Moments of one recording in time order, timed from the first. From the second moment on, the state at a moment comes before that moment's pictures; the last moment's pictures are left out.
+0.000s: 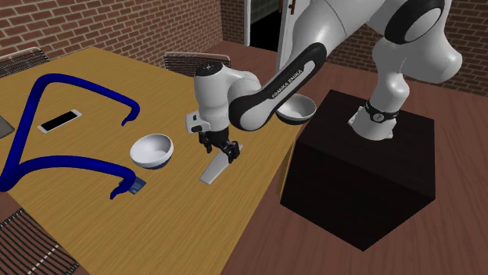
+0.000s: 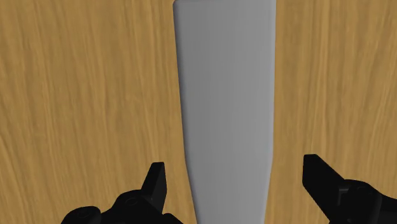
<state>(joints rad) -0.39 0.73 -0.34 -1.61 0.29 2.29 -0.91</state>
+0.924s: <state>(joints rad) -0.40 0.79 -0.33 -1.60 0.31 2.33 -0.92</state>
